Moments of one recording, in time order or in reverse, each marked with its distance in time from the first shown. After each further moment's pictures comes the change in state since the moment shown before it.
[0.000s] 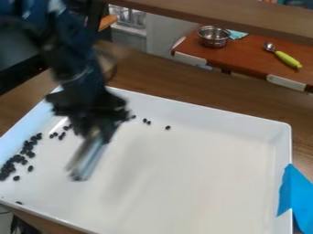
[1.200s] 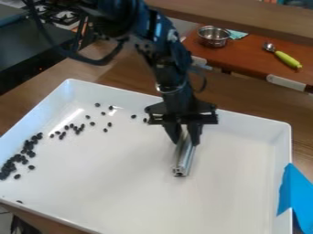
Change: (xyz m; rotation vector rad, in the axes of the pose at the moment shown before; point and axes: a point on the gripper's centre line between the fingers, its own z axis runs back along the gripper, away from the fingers) arm 0.055 -0.059 -0.090 -0.060 0.063 0.028
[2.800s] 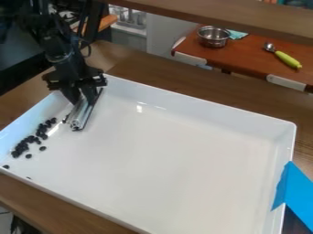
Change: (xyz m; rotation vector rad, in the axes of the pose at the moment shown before) arm 0.042 0.189 0.032 0.173 -0.101 0.172
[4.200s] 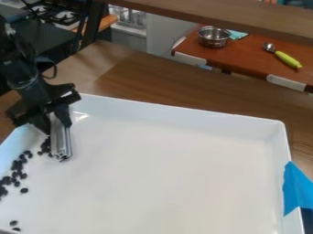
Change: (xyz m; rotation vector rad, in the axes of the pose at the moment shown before) arm -0.079 0.030 0.019 0.041 0.053 0.493
